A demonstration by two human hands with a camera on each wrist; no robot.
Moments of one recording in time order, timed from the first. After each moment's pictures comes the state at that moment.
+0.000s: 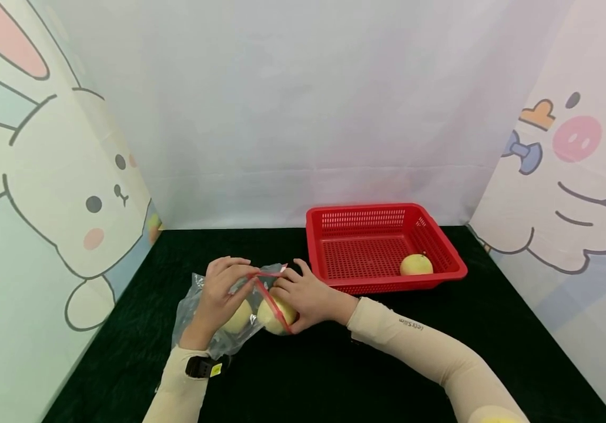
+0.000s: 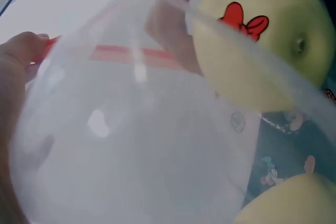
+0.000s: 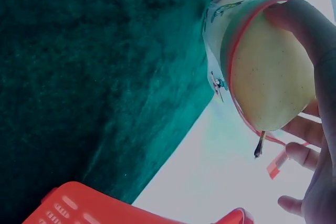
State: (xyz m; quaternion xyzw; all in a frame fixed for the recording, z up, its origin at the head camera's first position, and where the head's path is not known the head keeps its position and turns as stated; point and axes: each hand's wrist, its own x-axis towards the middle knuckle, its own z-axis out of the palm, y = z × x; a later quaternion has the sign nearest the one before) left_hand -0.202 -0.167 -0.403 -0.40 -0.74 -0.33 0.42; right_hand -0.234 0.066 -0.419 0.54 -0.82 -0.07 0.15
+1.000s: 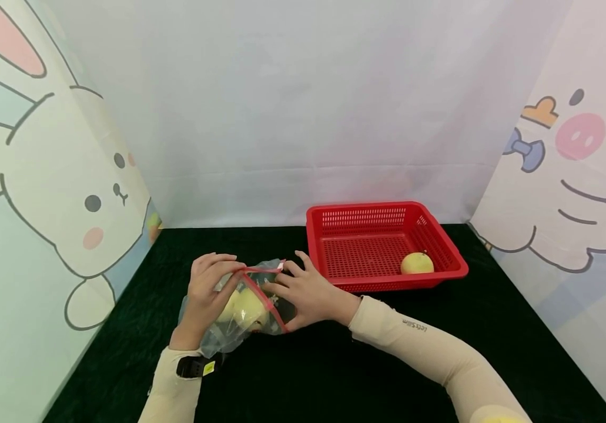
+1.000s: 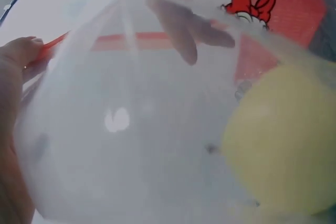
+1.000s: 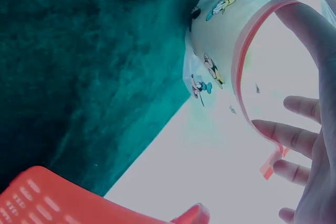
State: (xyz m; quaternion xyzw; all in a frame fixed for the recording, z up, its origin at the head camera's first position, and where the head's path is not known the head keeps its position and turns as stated) left_hand -0.199 -0.178 -0.394 -0.38 -0.73 -0.34 0.46; right_hand -0.227 0.065 -0.408 0.52 -0.83 -0.06 0.19
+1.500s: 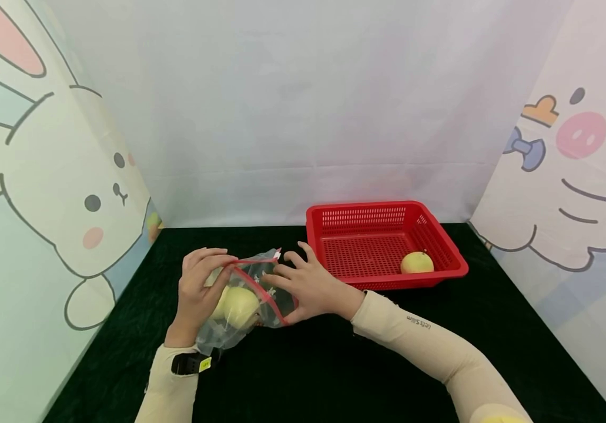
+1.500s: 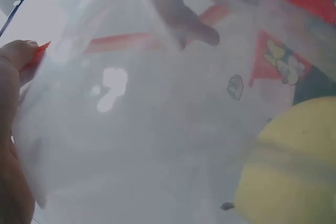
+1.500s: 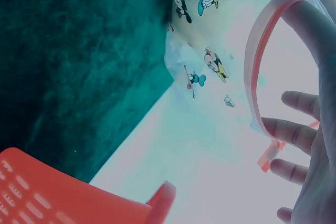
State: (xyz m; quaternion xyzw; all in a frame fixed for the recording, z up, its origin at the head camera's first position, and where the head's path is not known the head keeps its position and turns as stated) left_hand -0.203 -0.183 -0.386 -0.37 -0.70 -0.36 0.50; right_hand -0.229 0.070 -0.392 0.52 -0.83 -0.04 0.21
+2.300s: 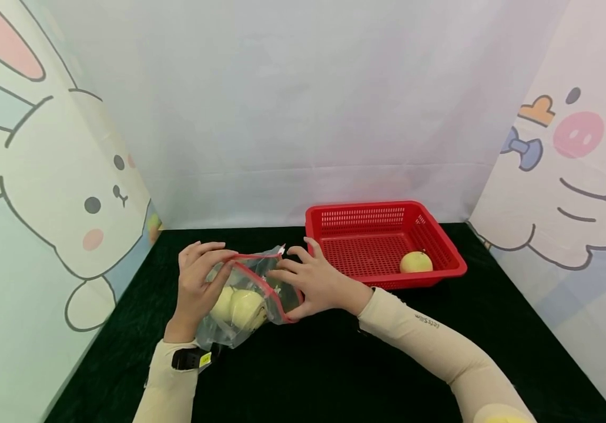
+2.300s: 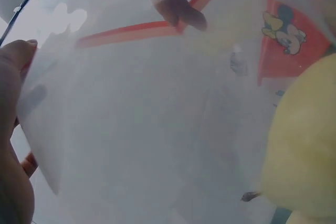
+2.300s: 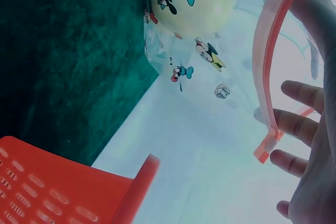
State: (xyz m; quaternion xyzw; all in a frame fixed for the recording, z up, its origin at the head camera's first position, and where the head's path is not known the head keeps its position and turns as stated) left_hand -0.203 -0.181 -0.375 -0.35 -0.71 -0.34 0.50; right_hand -0.228 0.082 -0.376 0.53 -0.82 0.02 0.20
